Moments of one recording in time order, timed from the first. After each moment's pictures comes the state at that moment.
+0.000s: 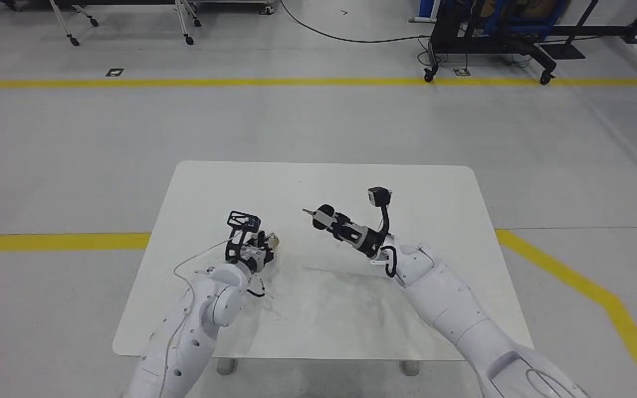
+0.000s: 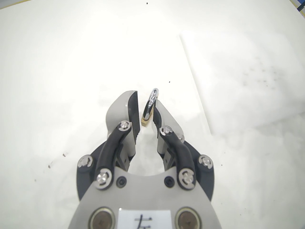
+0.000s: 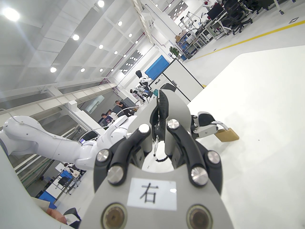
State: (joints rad) left arm 1.35 -1.20 -1.13 -1.53 1.11 0.03 -0.46; right arm -0.99 -1.35 0.89 -0.89 0.05 -1.01 0.37
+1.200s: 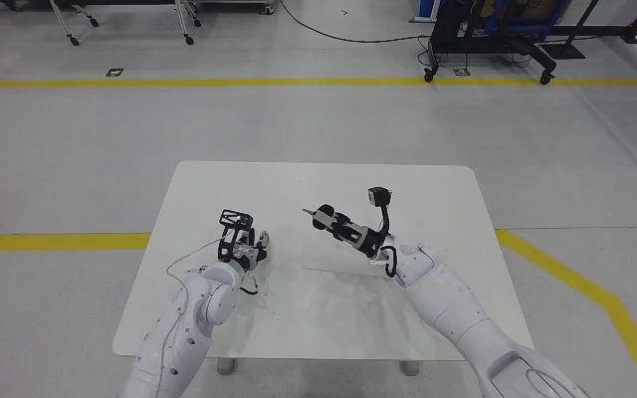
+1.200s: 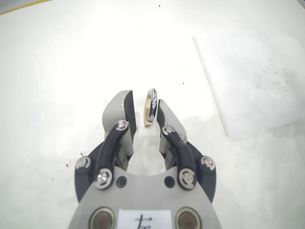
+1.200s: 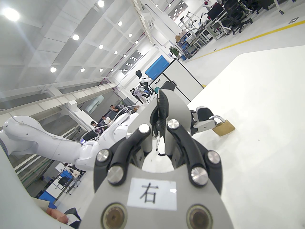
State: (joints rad) left arm 1.36 -1.21 -1.18 -1.52 1.13 0.01 -0.45; right arm -0.99 -1.35 0.89 -0.89 0.05 -1.01 0.37
